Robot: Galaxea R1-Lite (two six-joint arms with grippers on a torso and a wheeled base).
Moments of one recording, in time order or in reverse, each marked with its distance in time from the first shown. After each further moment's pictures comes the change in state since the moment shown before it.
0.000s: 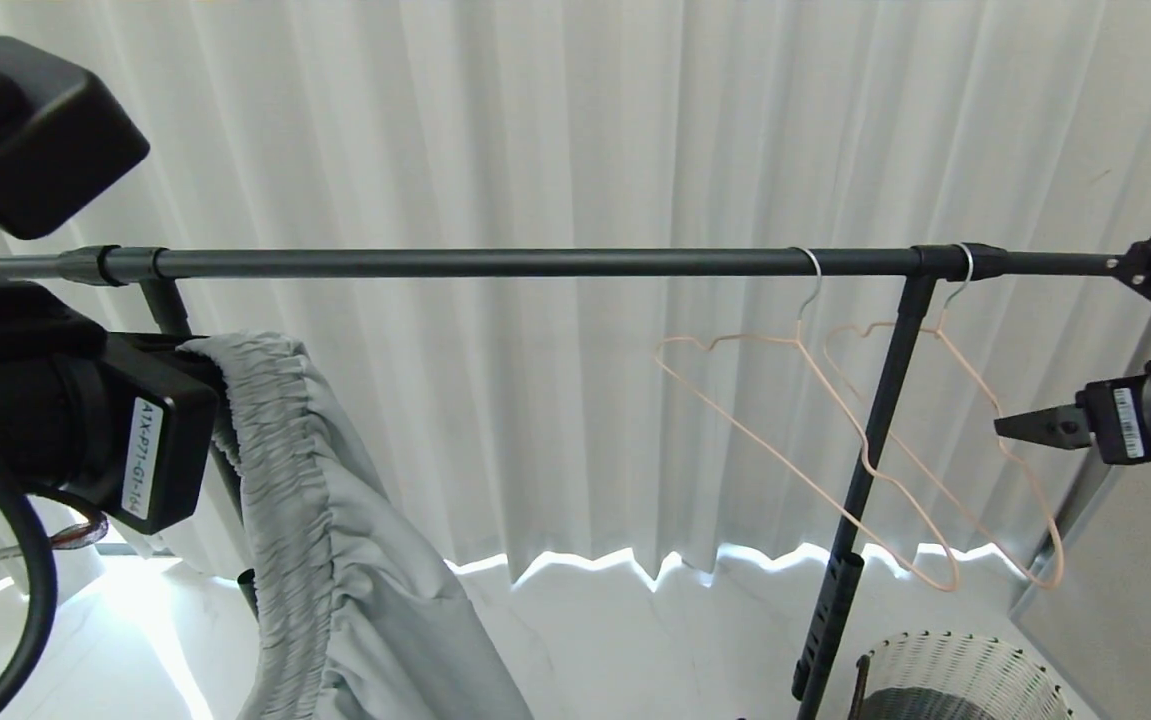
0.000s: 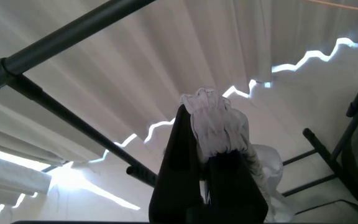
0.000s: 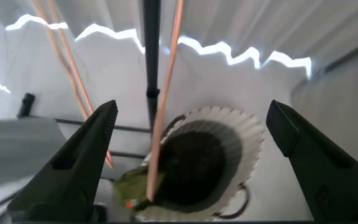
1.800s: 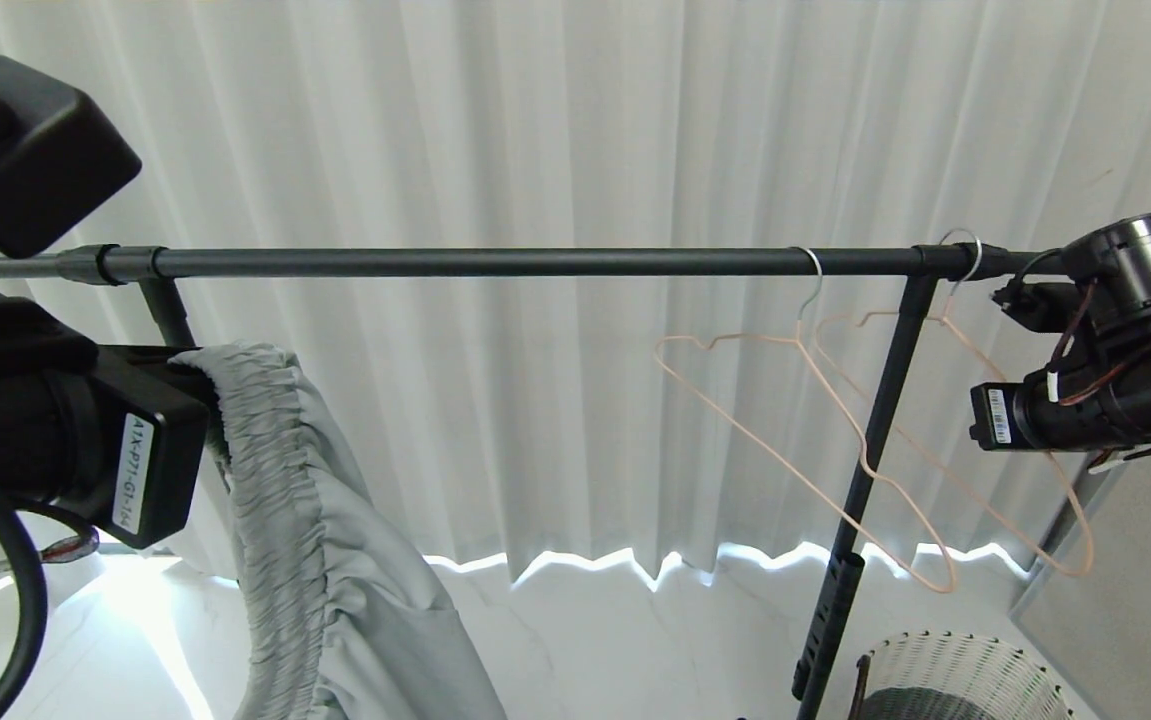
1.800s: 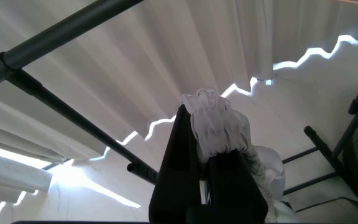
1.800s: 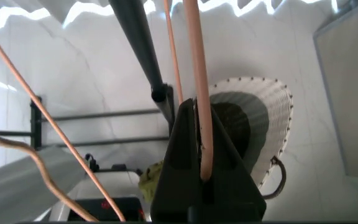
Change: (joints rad) left arm 0.001 -0.013 0.021 0.000 0.001 -0.001; right arm 0.027 0.242 -0.104 0.003 -0.074 0.185
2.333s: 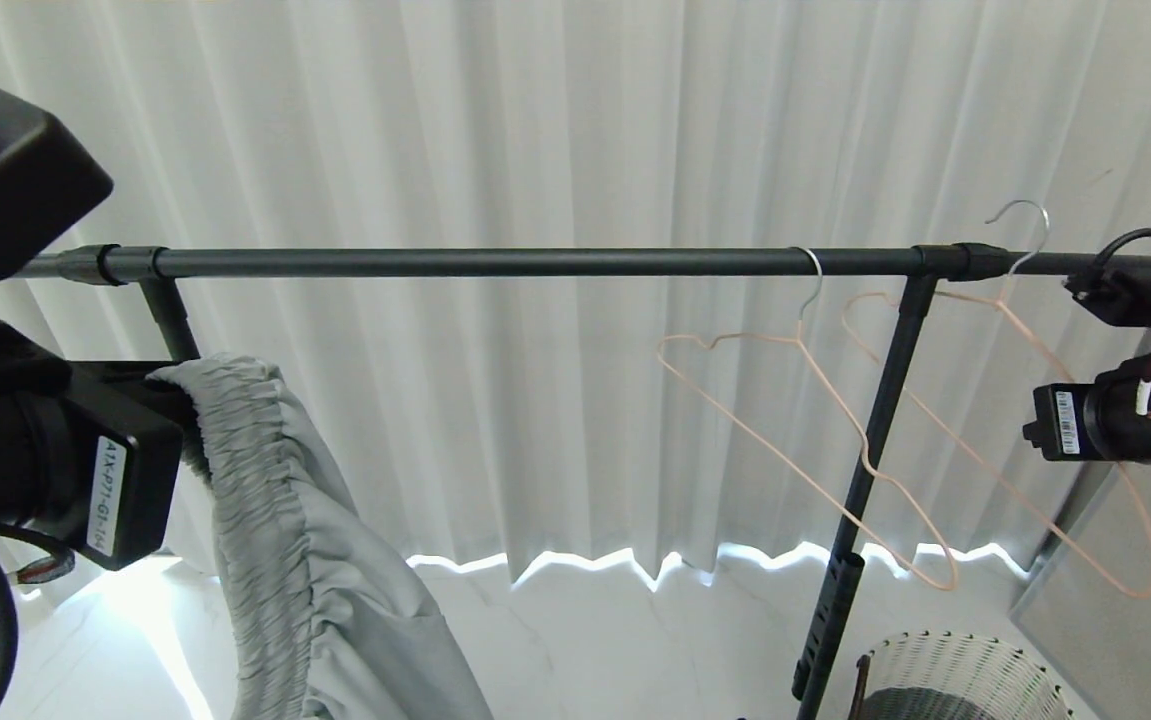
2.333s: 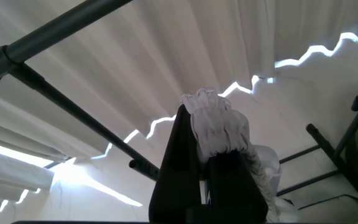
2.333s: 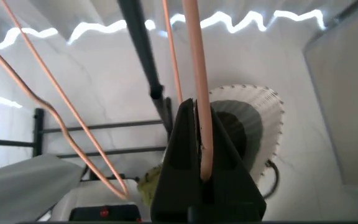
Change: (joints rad) left arm 0.000 -0.030 0.033 0.000 0.011 0.002; right arm 0.005 -0.167 0.105 -0.004 -0.046 -0.005
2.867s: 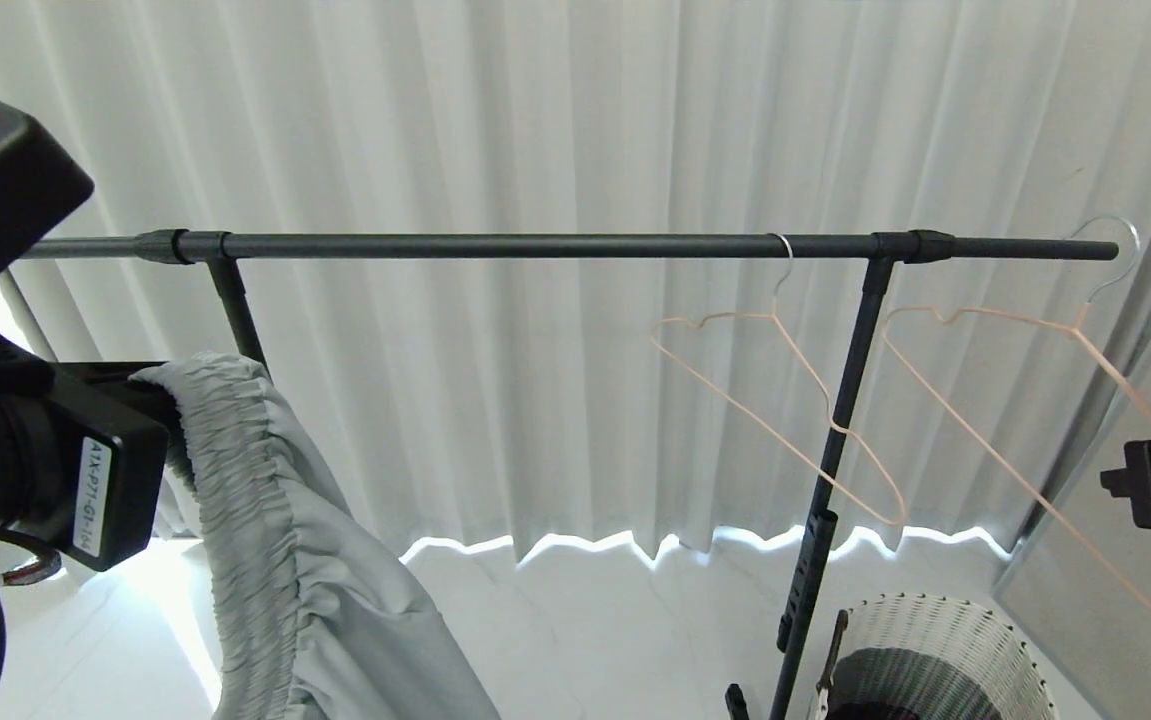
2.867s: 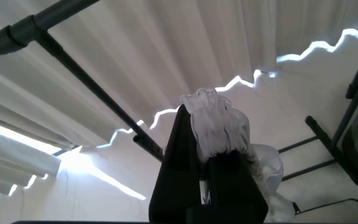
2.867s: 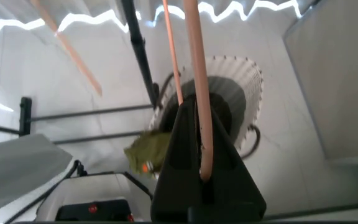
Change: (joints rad) left arm 0.001 -0.012 0.010 0.000 0.020 -0.001; right arm 0.001 -0.209 0.180 0.002 -0.035 -0.004
